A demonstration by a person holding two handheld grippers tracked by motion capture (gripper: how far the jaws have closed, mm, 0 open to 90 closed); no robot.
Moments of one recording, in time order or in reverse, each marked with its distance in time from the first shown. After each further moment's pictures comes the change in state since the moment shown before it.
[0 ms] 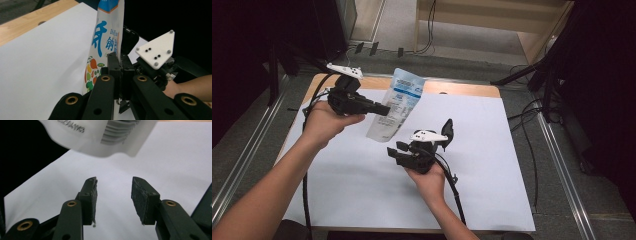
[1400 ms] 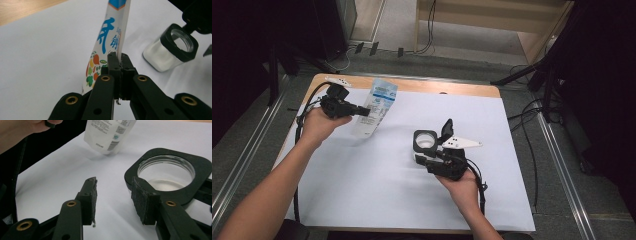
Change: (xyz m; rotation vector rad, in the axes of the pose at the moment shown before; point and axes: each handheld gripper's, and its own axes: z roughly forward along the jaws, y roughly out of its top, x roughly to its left) left arm 0.089 -0.065 0.019 0.070 0.193 -0.123; right arm -0.034 -0.013 -0.075 0.017 -0.002 -0.035
